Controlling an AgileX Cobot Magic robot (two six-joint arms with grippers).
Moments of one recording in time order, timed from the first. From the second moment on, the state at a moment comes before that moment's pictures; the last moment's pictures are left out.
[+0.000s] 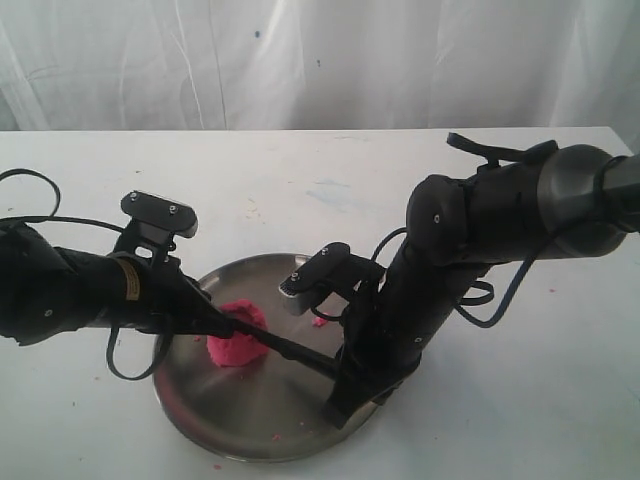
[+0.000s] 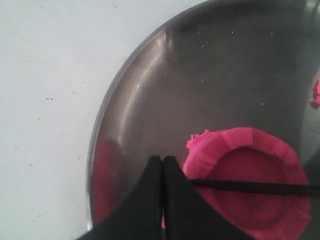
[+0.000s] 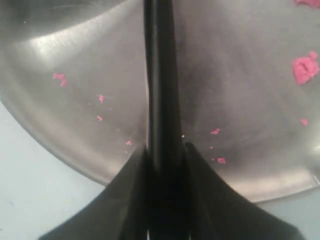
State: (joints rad) left arm -0.41 1.70 -0.71 0.29 -0.09 -0.34; right arm 0.62 1.81 -1.01 0.41 0.68 -0.68
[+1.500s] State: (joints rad) left arm -0.41 1.66 -0.71 0.29 -0.16 -0.34; right arm 0.62 1.84 -1.01 0.41 0.66 -0.67
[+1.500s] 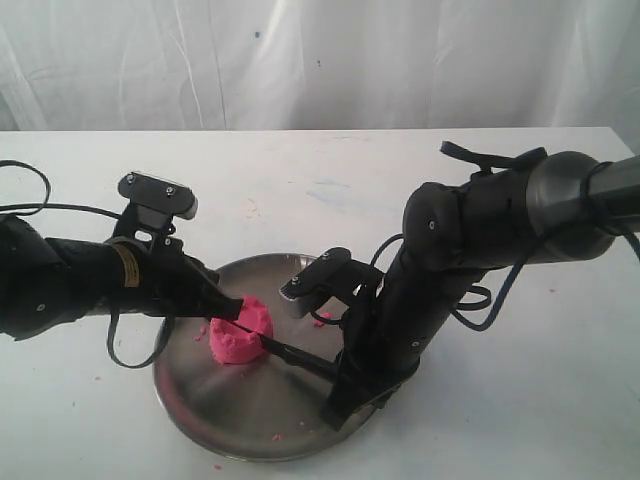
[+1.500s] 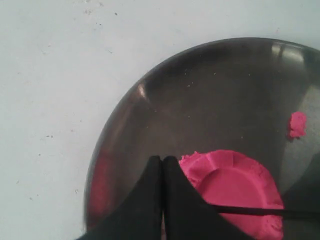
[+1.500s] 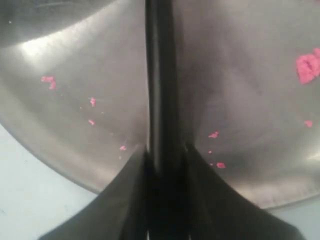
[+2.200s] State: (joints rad) left arm -0.38 1.80 -0.72 0.29 -0.18 -0.34; right arm 0.62 1.84 -1.01 0.41 0.66 -0.67
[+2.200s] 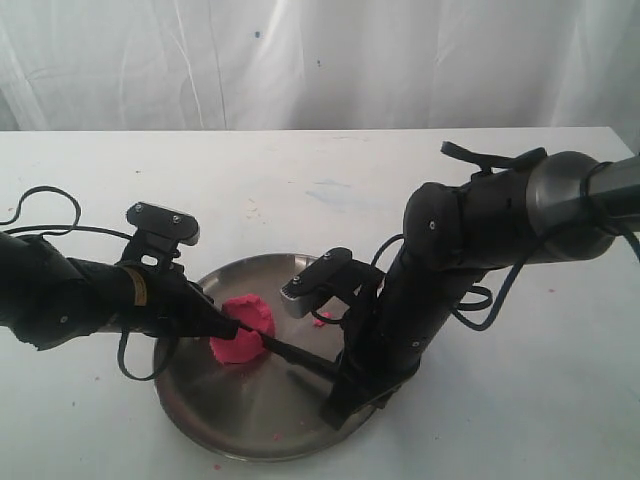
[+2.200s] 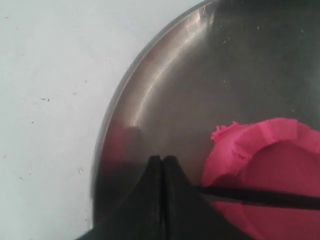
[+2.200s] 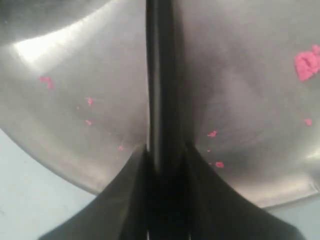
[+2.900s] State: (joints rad) left arm -0.38 1.80 -0.72 0.29 -0.18 -0.34; right arm 0.62 1.87 -1.01 0.42 0.66 -0.67
